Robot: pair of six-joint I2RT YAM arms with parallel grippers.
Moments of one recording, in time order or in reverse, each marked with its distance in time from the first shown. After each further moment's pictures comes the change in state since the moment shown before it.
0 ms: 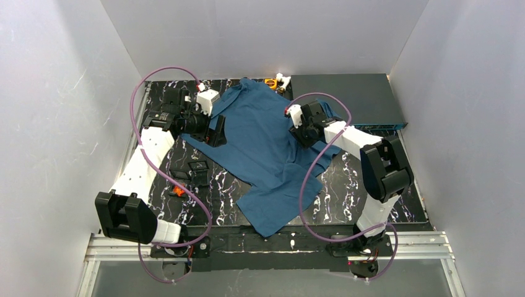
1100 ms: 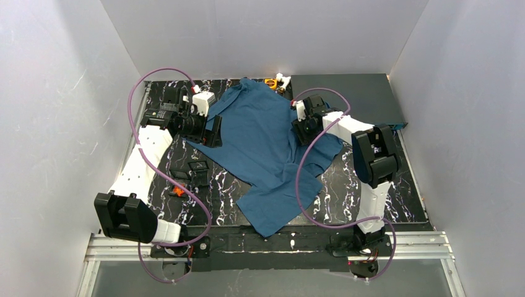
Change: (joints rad) left arm 0.013 0.004 0.040 -0.116 -0.076 -0.063; right arm -0.068 0.185 0.171 -0.074 -0.050 0.163
